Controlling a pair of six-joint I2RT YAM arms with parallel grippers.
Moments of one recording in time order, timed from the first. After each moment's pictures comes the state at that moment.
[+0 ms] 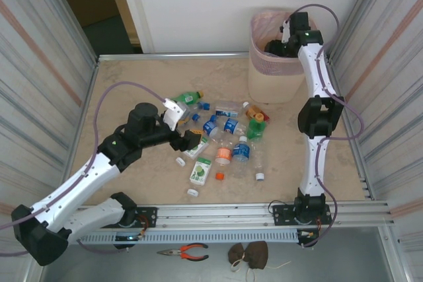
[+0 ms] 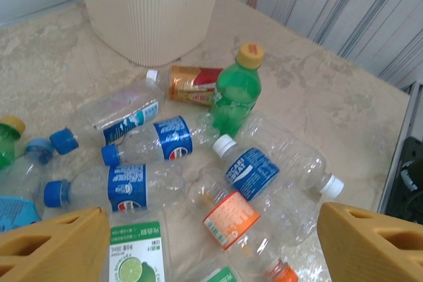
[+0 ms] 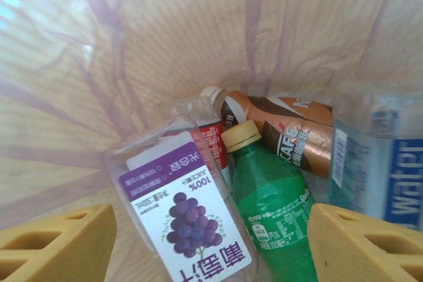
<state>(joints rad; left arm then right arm) -0.66 0.95 0.87 -0.39 0.31 -0.03 0.05 2.32 2.48 -1.08 -0.16 0.15</state>
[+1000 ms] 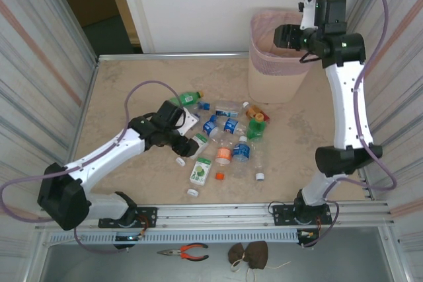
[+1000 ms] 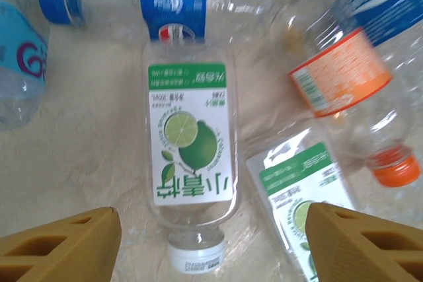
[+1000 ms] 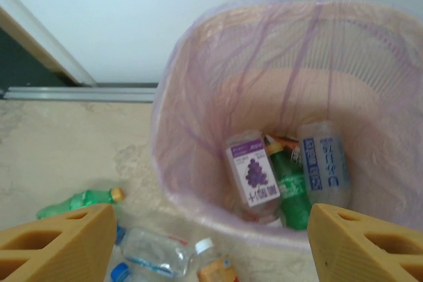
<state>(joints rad) -0.66 1.30 0.97 -0.75 0.13 0.07 0.13 1.69 2.23 -1.10 -0.12 0.15</state>
